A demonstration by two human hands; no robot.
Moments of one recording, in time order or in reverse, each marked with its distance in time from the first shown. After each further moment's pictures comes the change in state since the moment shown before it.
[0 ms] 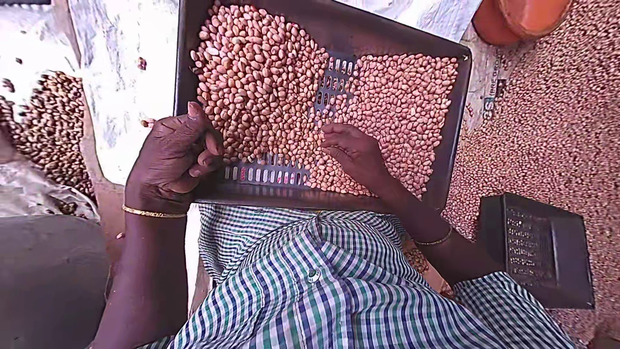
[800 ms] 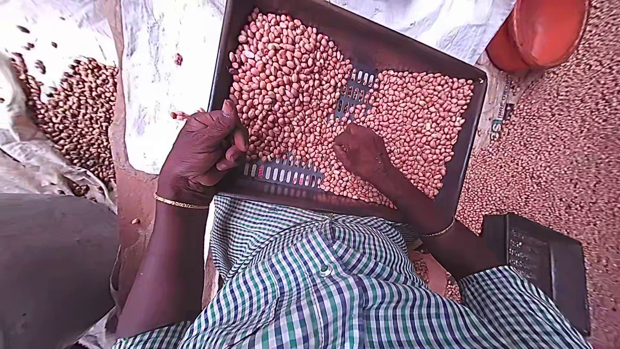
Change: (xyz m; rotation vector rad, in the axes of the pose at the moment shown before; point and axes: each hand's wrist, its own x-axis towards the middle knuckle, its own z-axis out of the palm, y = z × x) left_hand -0.003 0.000 0.004 -0.056 0.027 0.065; right_hand 0.015 -0.010 -0.004 -0.468 -0.268 -0.051
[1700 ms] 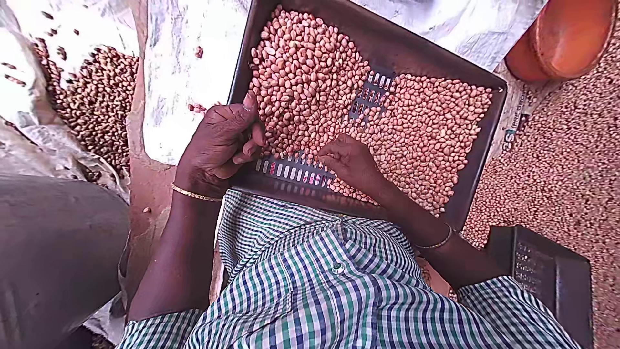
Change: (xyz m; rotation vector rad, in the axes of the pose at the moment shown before) left_hand 0.003 -0.002 -0.001 -0.052 -0.039 0.035; right_hand 0.015 -0.026 0.016 0.497 0.005 0.046
